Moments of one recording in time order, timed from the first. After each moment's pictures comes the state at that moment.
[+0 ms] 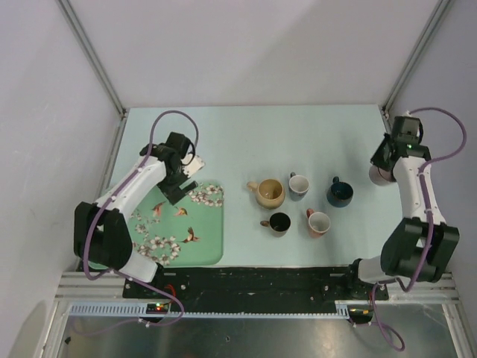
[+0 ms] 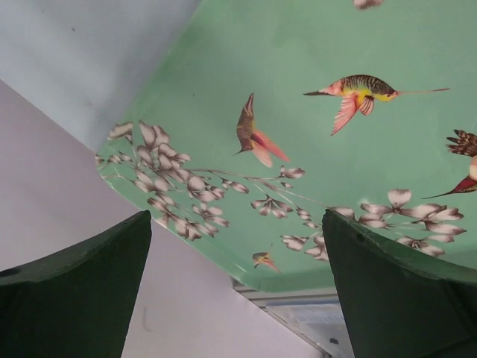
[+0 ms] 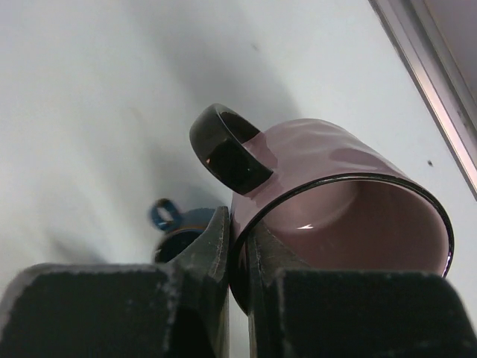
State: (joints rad) left arm -0.30 1.50 1.22 -1.04 -0.28 0.55; right arm -0.19 1.39 1.26 -0.67 0.09 0.32
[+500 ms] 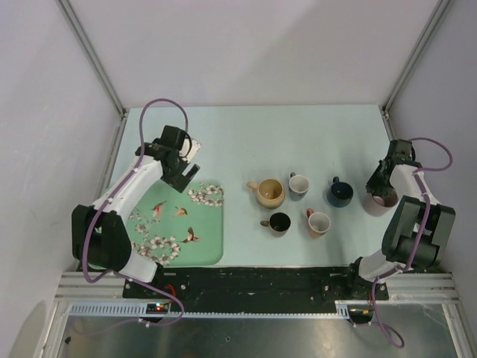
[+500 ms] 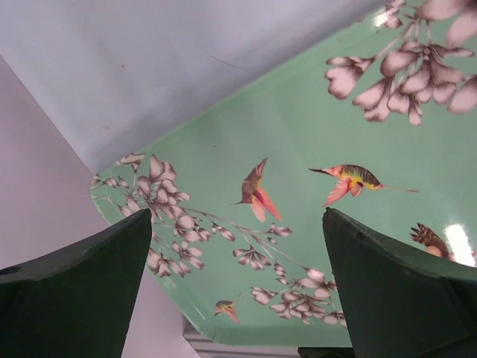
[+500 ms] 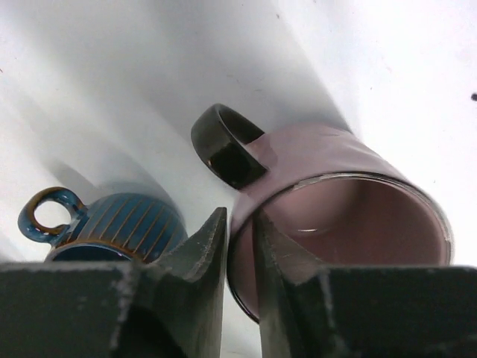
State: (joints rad) left arm -0.27 1.48 1.20 -0.88 -0.25 0.38; right arm -0.32 1.52 1.02 -0.60 0.05 0.32
